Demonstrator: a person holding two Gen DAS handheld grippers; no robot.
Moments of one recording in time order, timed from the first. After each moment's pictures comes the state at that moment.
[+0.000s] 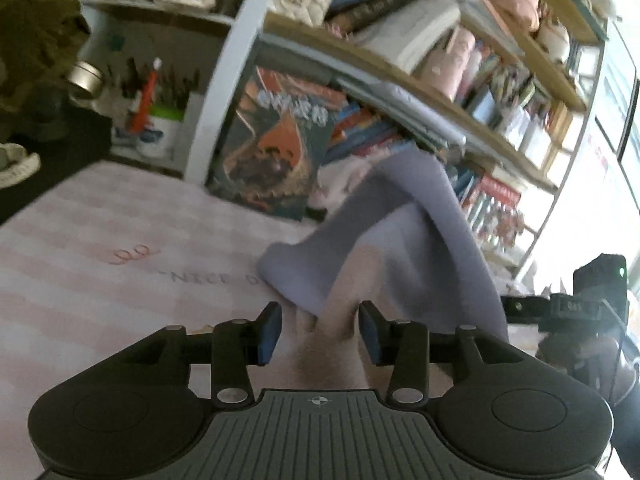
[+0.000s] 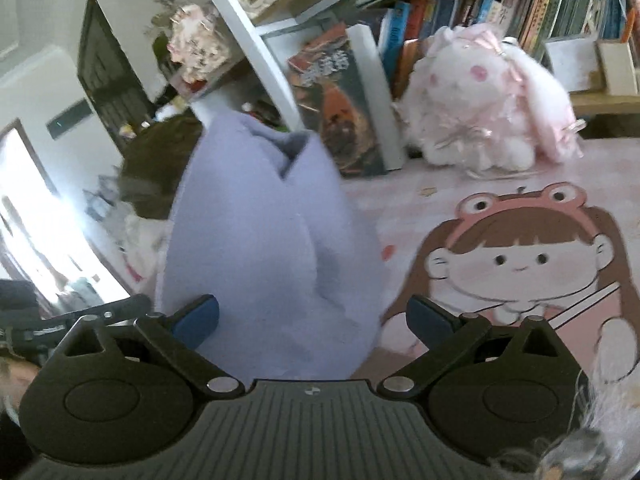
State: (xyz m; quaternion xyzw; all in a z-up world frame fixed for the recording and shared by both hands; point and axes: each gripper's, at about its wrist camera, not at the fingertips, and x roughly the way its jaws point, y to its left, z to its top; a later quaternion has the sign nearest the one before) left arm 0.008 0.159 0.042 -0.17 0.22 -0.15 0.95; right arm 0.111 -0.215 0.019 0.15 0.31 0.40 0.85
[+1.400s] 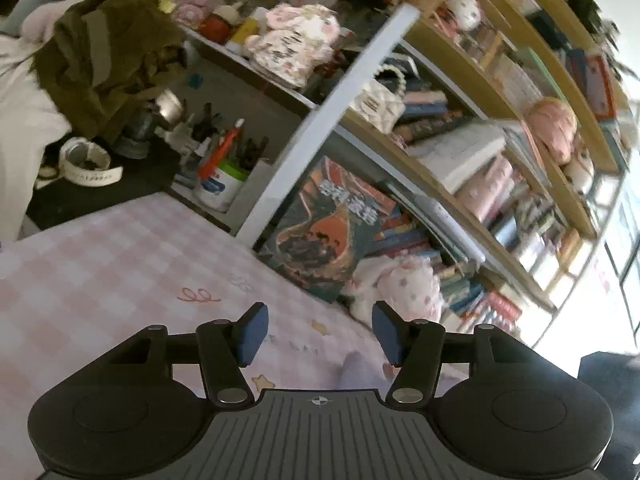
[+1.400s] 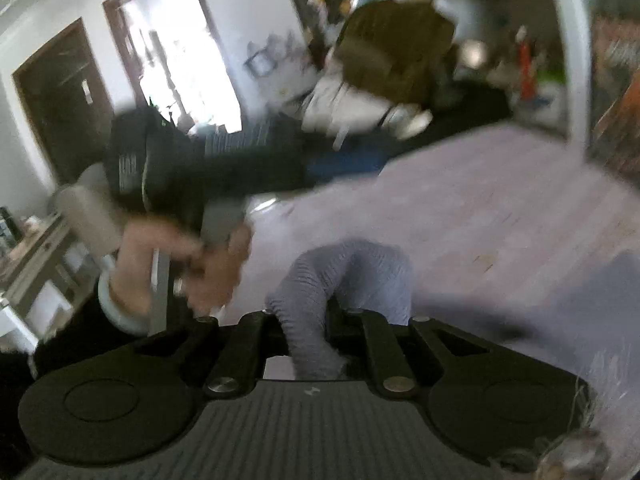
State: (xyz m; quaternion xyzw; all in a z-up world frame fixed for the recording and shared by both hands) left arm -0.024 0.219 0.038 -0.26 0.13 -0.11 0.95; right arm -0.002 -0.028 0.038 -0.06 0.33 0.63 0.70
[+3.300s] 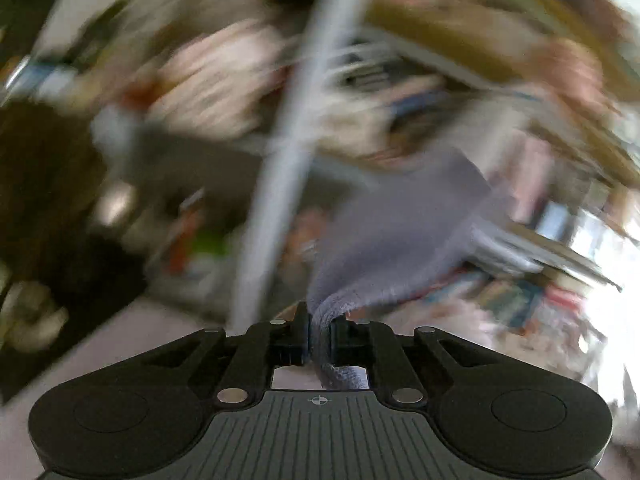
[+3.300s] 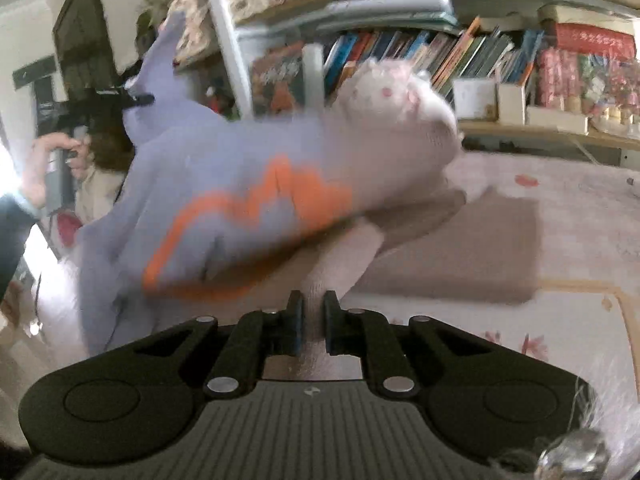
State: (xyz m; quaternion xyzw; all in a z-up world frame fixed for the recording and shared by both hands) left arm 0.109 0.195 0.090 -0.17 0.14 0.01 0.97; right arm -0.016 -0.305 0.007 0.03 0.29 0.32 0.90
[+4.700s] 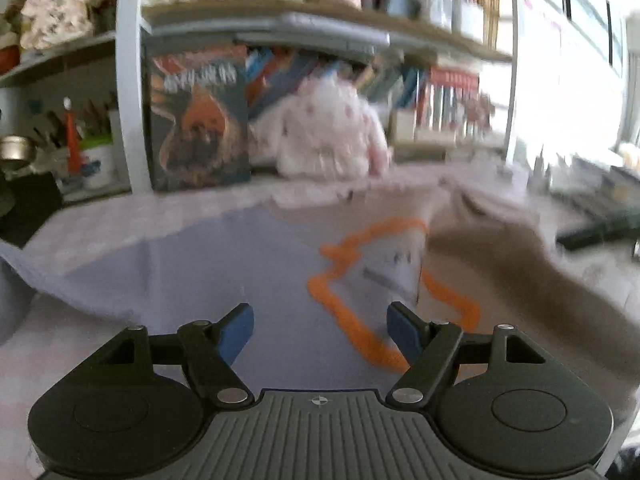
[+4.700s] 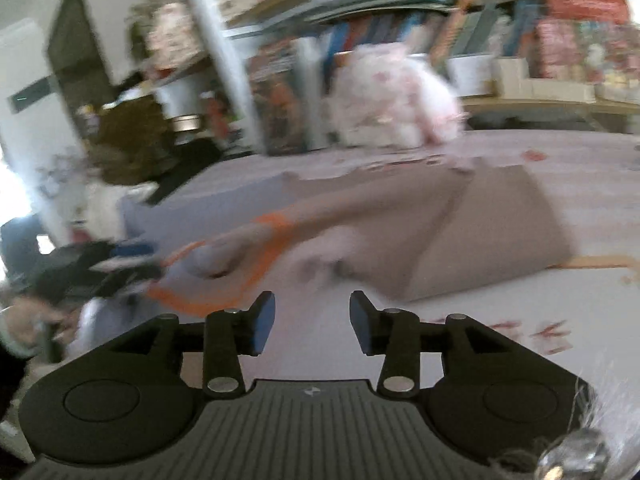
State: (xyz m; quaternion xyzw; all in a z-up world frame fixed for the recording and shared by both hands) left arm 0.017 0.079 0.001 0.05 0.27 -0.19 0.94; right arm 0.010 -0.311 0.015 0.08 0.31 0.30 0.90
